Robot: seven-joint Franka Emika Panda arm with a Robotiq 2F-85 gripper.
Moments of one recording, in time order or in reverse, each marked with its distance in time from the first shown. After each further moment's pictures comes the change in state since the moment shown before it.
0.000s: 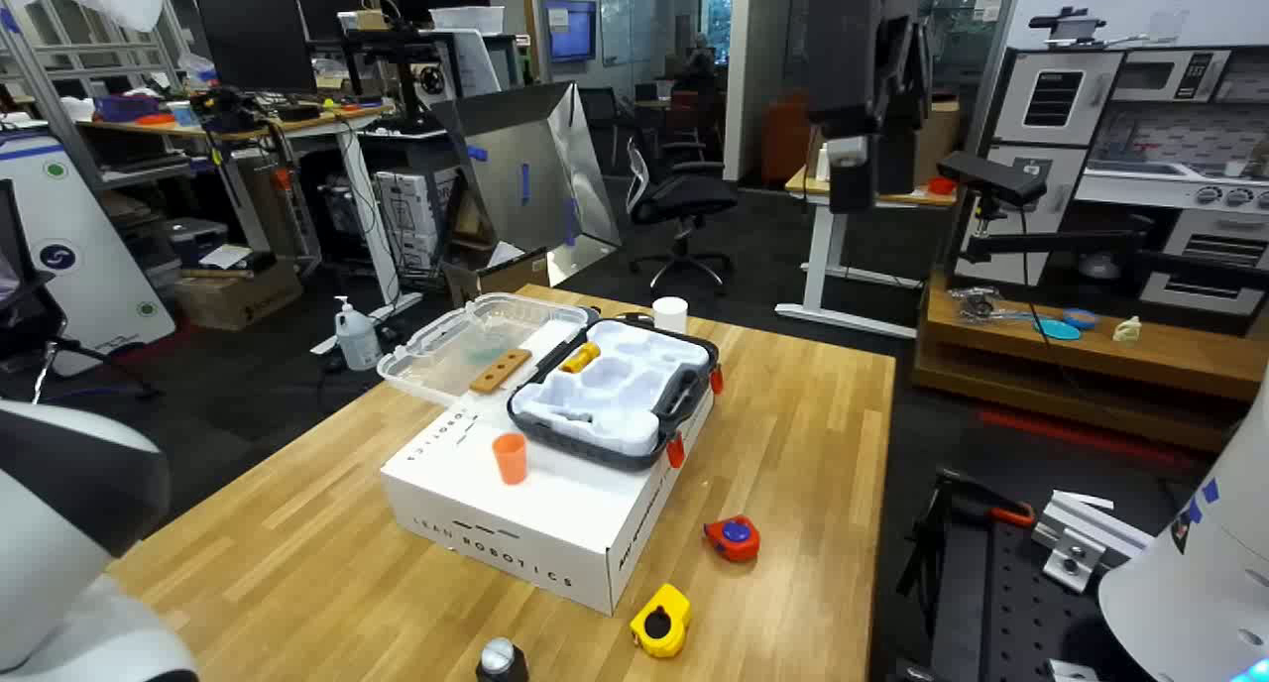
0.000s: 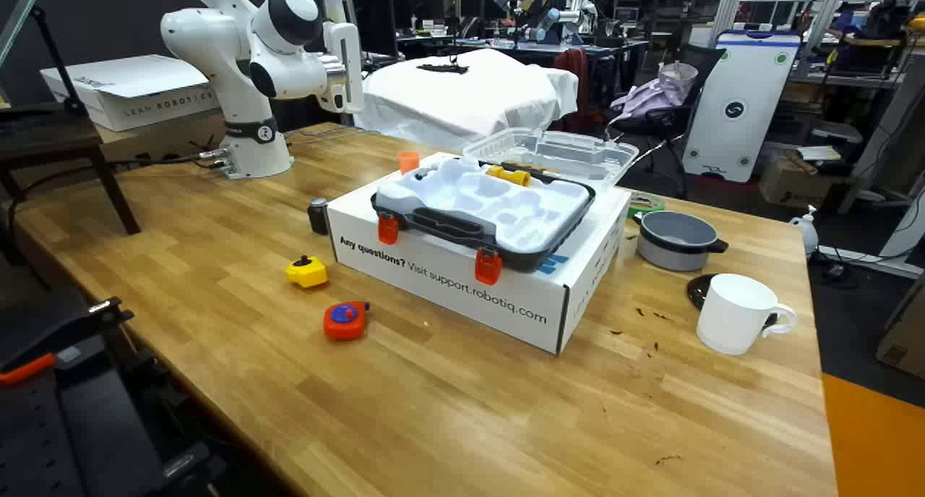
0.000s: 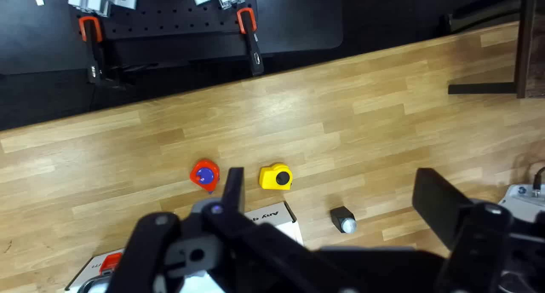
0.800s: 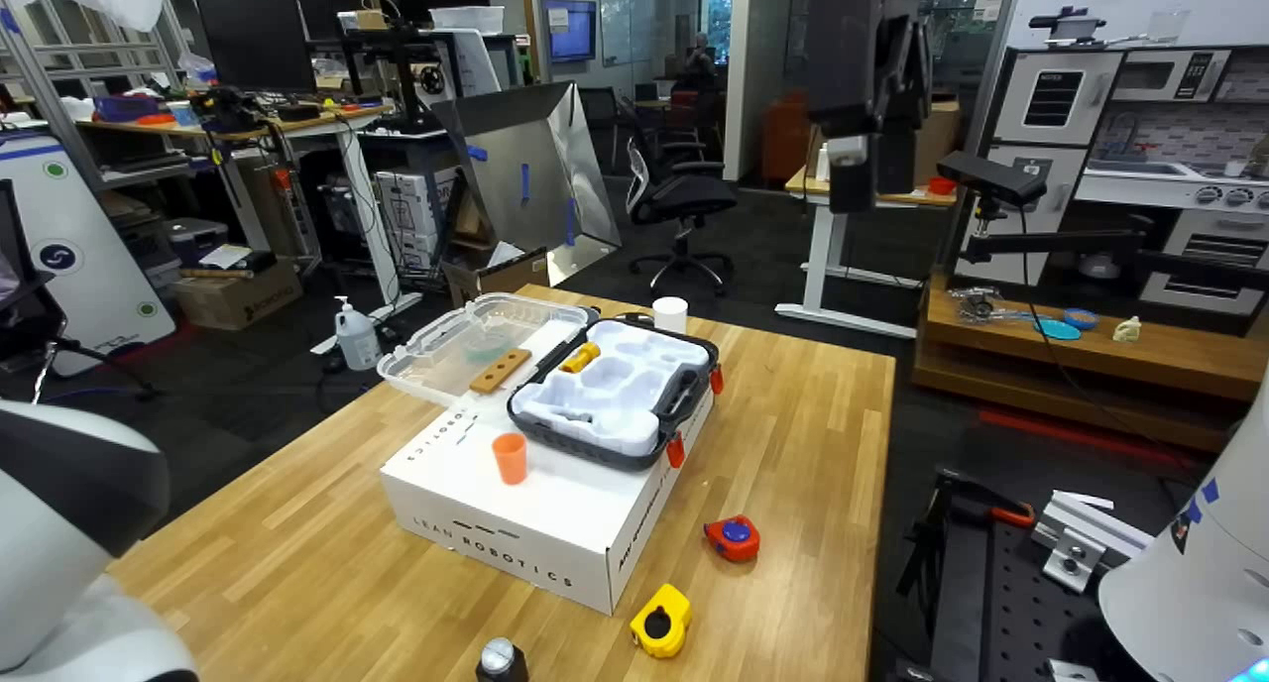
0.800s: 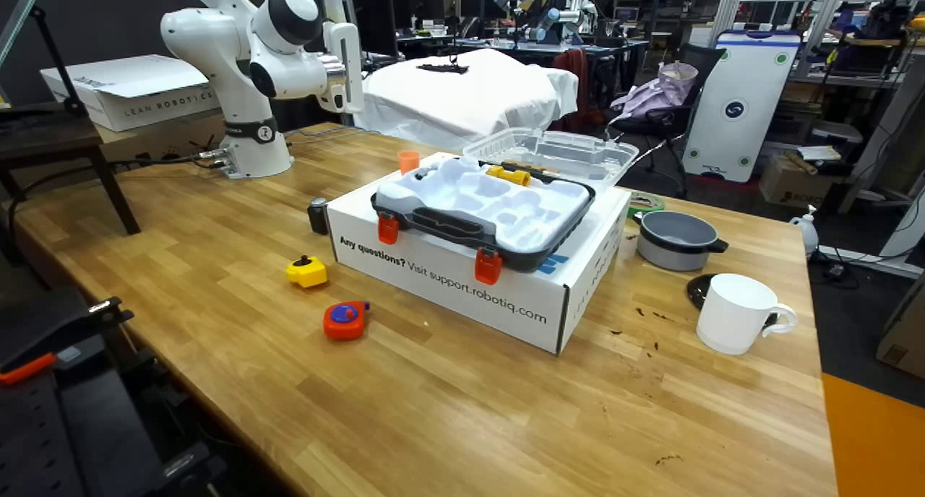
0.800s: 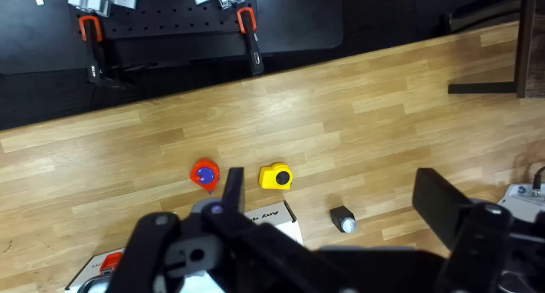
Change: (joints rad) arm 0.000 -0.001 0.000 0.000 0.000 0.000 0.000
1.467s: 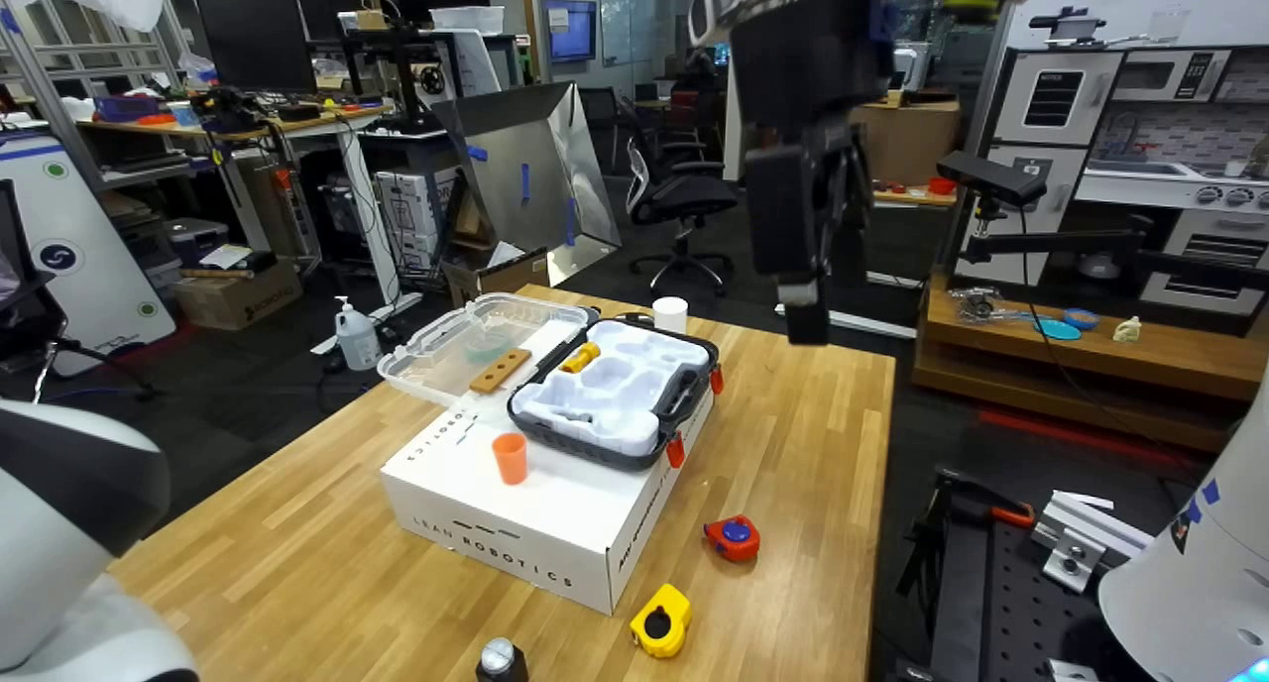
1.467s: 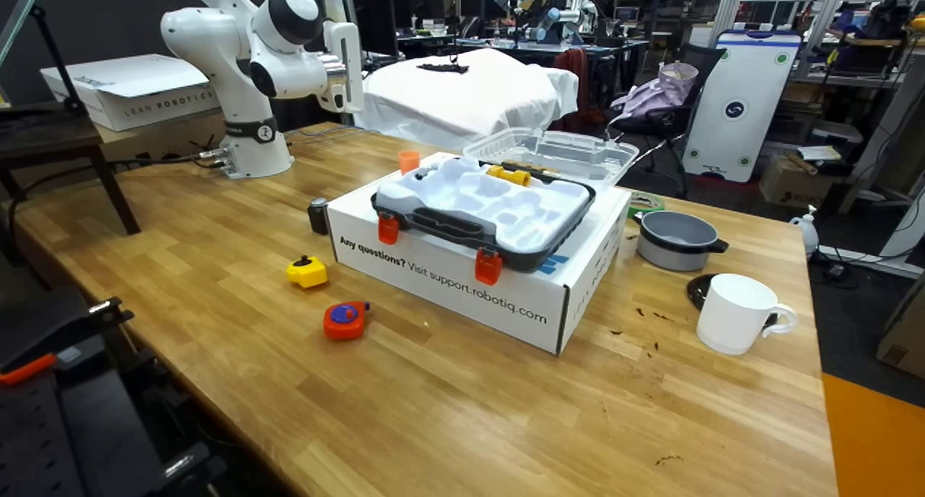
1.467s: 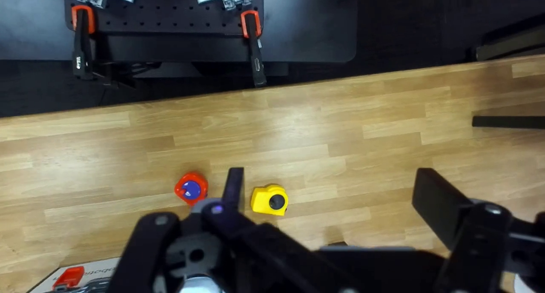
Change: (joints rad) arm 0.023 0.160 0.102 -0.020 -0.001 0.102 -0.009
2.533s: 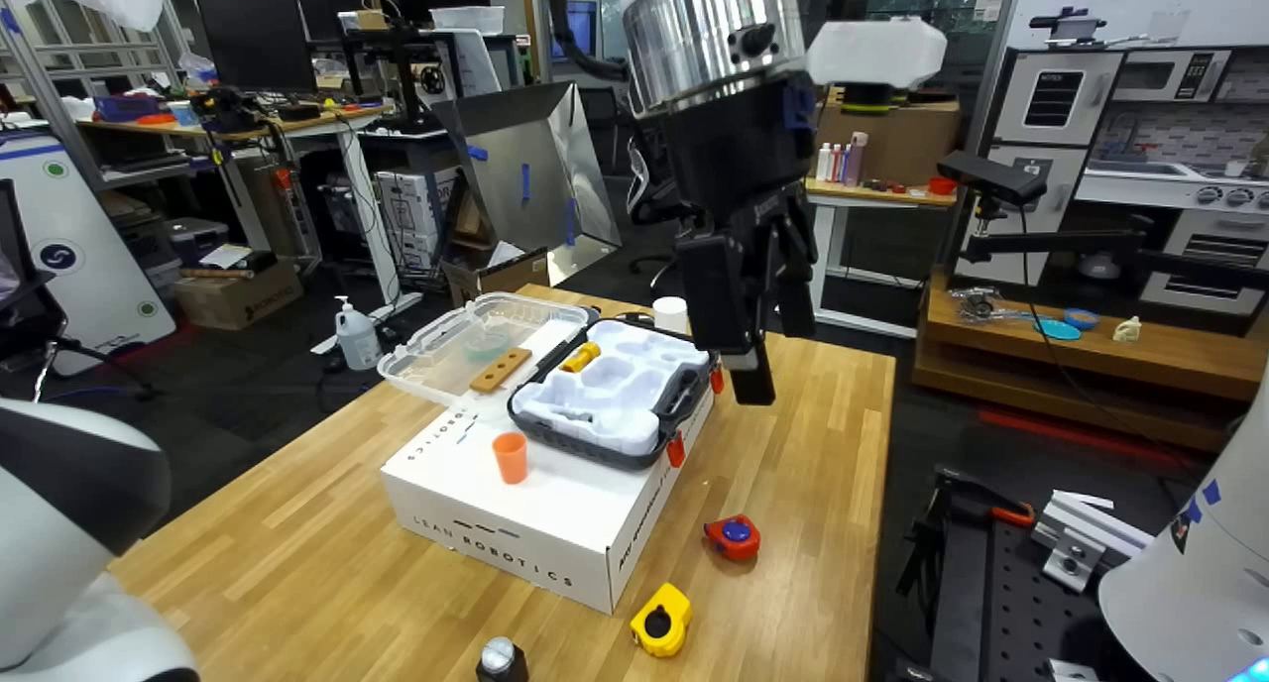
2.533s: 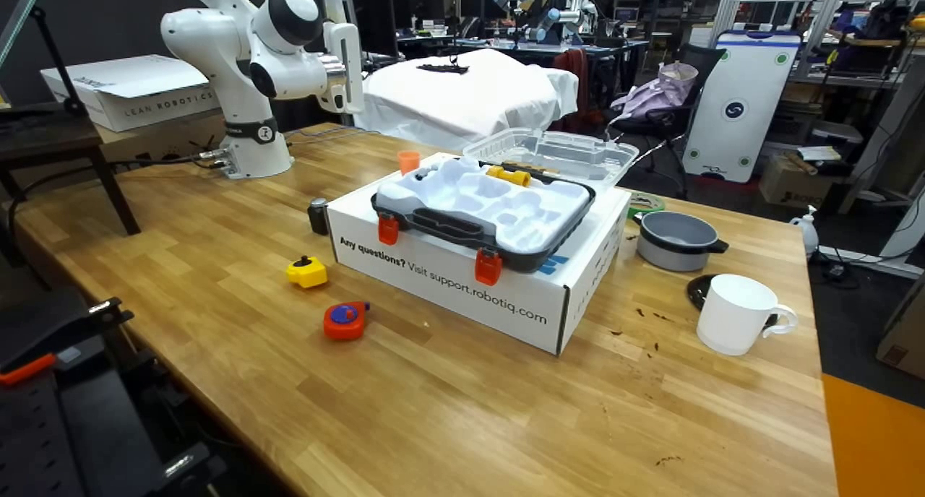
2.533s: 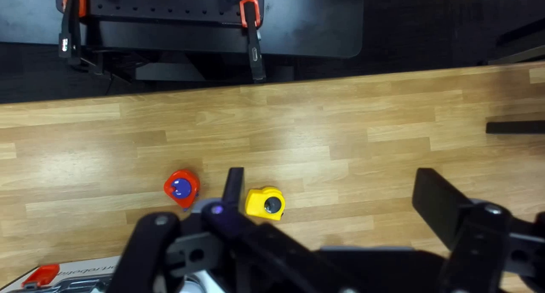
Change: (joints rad) arm 0.011 0.156 0.021 0.053 -0.026 0.057 0.002
